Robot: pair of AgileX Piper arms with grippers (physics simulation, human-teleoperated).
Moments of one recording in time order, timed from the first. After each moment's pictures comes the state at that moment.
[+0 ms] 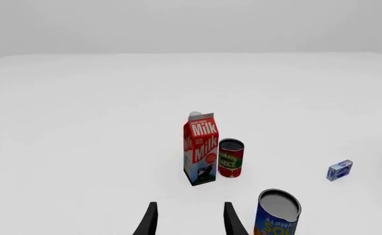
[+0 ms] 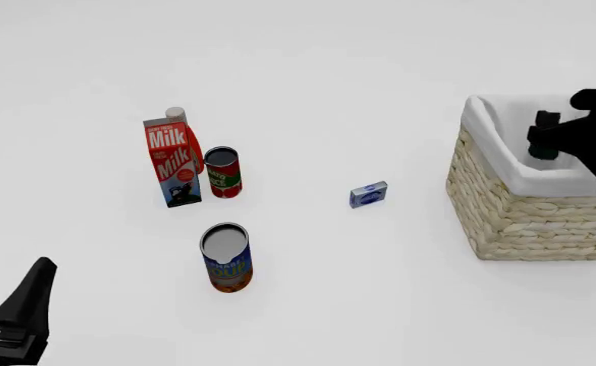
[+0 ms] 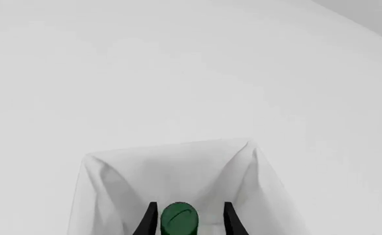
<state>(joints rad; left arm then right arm) -0.06 0.00 0.00 -0.02 0.00 -0.27 1.58 -0.87 -0.42 -0.14</state>
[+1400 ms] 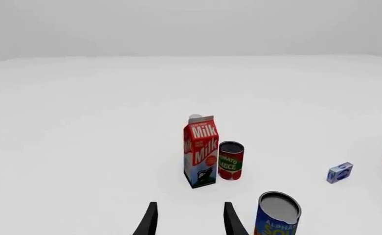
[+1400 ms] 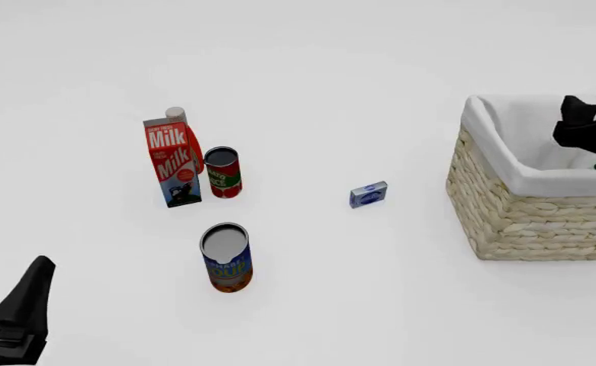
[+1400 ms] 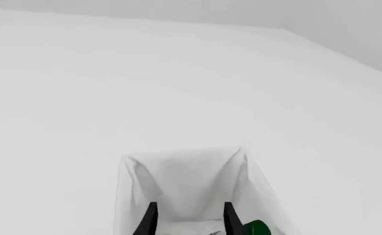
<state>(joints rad) -0.06 0.00 0.00 -0.03 0.00 -0.23 1.20 -0.67 -0.37 -0.11</state>
